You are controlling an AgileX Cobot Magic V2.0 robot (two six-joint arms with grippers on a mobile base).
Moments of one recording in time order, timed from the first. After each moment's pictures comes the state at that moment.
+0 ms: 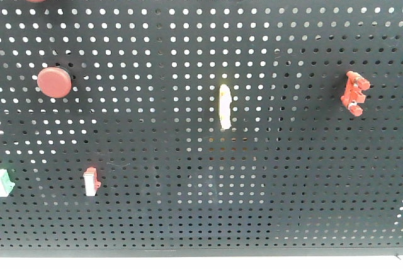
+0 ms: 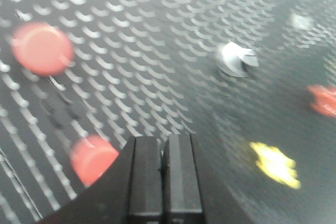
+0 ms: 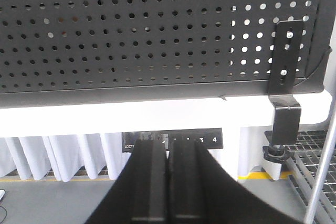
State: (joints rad) left arm -0.16 0.90 -1.43 -0.80 0.70 0.95; right arm 0.02 -0.01 0.03 0.04 0.21 0.01
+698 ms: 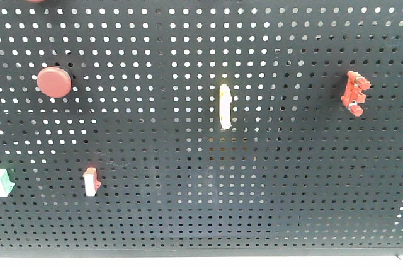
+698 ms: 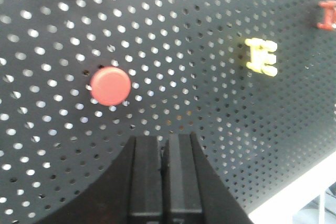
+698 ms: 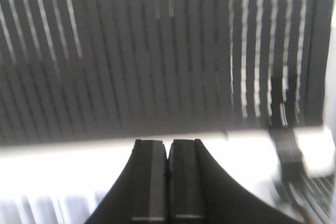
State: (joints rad) left arm -0.16 0.65 -0.92 -0.79 0.51 0.88; right arm 0.02 -0.01 0.01 0.09 0.01 0.05
